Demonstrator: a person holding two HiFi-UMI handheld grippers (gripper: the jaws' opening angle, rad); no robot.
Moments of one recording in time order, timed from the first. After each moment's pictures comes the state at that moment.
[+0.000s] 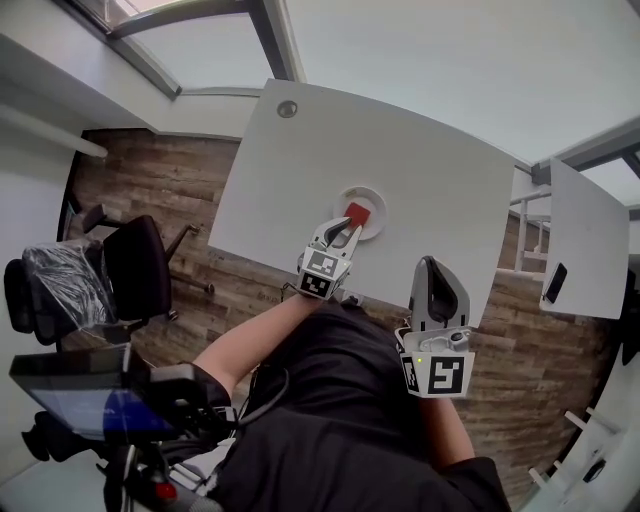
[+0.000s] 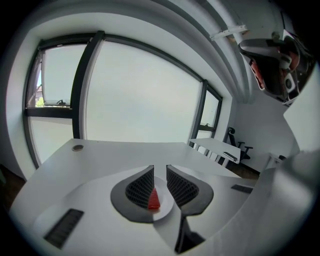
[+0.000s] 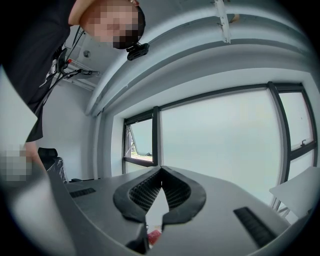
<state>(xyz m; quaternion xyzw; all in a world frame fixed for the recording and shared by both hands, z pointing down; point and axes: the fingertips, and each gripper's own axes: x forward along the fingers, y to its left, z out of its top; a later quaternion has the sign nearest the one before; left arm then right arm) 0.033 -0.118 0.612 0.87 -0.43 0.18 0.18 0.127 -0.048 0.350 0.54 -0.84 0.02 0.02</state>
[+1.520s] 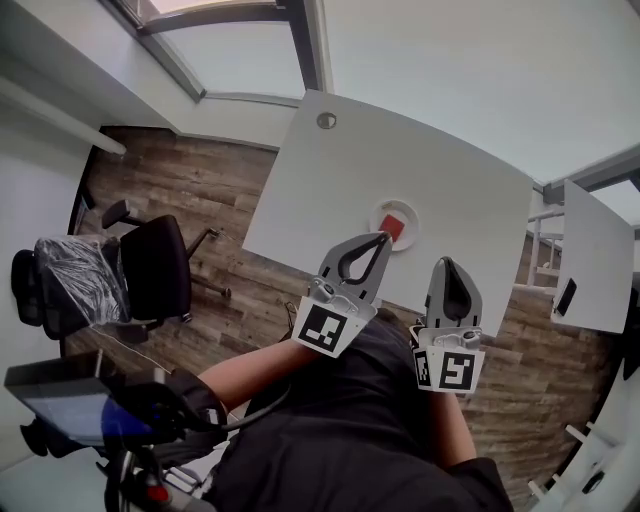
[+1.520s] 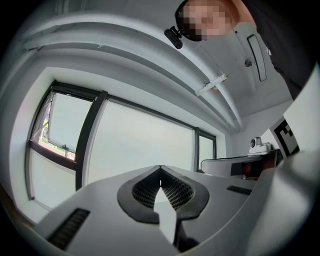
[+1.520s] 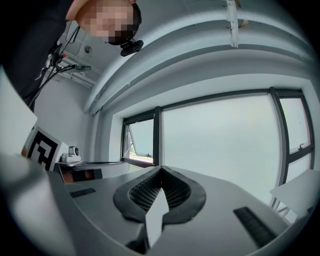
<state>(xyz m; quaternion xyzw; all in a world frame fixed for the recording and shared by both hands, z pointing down) -0.028 -0.075 0.348 0.88 -0.46 -0.05 0.05 0.064 -0.051 0.332 0.56 -0.83 0.01 0.02</state>
